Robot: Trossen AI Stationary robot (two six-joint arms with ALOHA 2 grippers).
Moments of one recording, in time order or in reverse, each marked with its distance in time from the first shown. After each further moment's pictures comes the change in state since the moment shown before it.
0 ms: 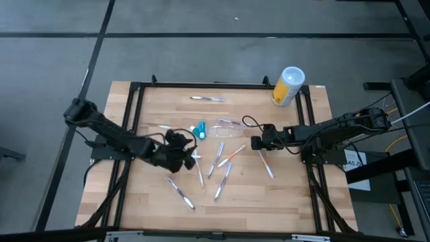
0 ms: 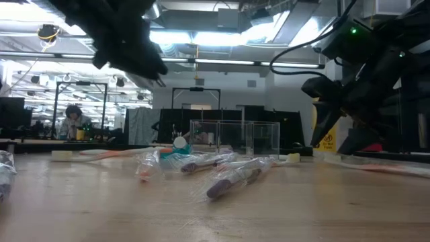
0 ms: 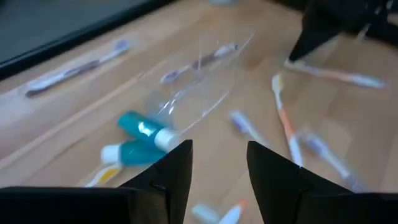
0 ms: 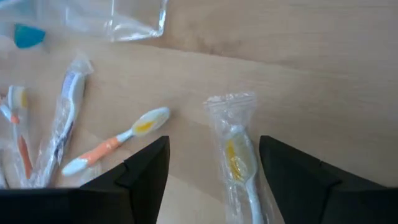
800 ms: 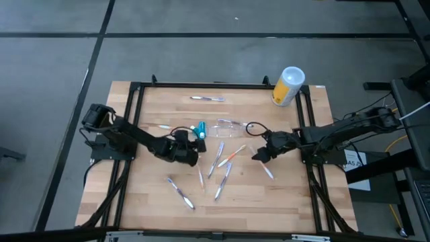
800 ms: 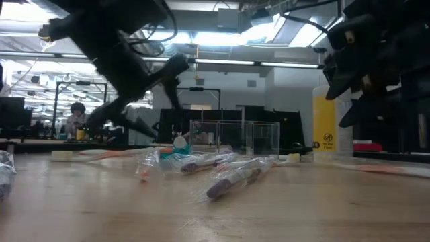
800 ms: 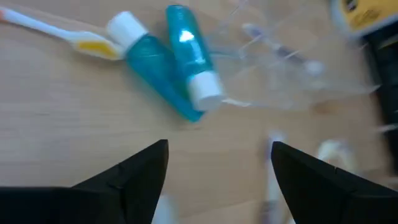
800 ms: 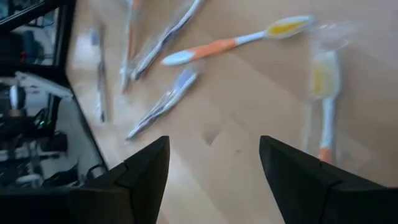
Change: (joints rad) left arm 0.165 0.227 0.000 0.109 0.163 -0.889; right arm 0.119 -0.214 0.000 0.032 -0.207 -0.187
